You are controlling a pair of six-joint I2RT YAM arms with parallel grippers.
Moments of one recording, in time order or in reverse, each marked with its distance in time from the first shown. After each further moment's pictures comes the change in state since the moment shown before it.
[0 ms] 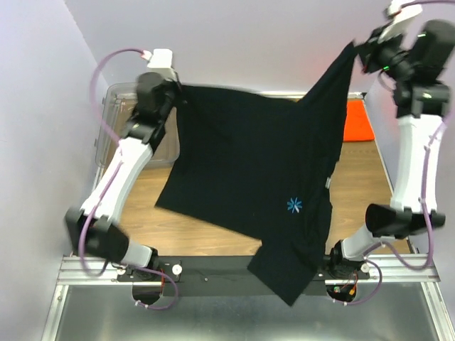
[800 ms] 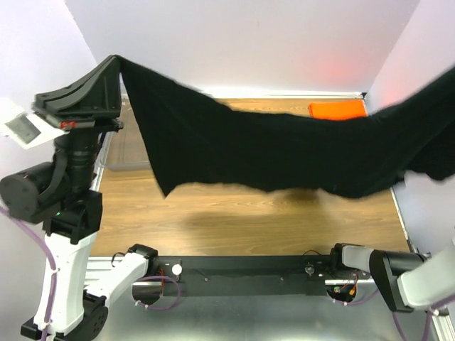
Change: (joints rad) left arm -0.026 -0.597 0.090 0.373 0.257 -0.187; right arm 0.000 -0.370 0.489 0.200 0.354 -0.056
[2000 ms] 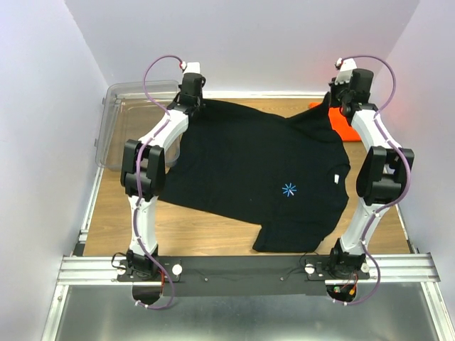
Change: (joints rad) left arm 0.013 1.257 0.254 -0.345 -0.468 0.150; right arm 0.011 0.708 -0.995 0.349 -0.079 0.061
